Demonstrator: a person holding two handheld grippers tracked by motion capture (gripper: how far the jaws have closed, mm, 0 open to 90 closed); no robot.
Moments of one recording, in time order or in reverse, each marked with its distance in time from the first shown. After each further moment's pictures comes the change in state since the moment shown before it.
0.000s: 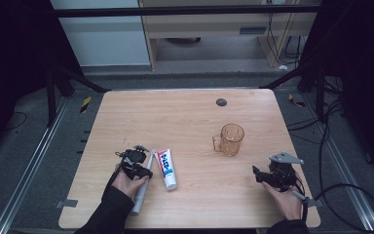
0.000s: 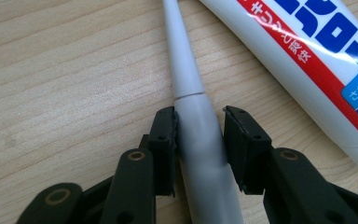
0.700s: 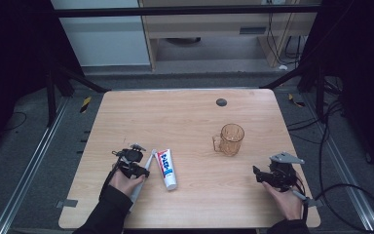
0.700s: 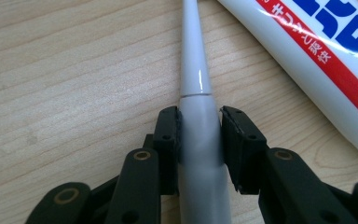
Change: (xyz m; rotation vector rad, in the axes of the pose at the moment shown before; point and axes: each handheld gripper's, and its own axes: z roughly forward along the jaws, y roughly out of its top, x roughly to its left) left arm 0.010 -0.002 -0.003 -0.015 -0.009 -0.005; right arm -0.001 0.000 0.000 0.002 0.003 0.003
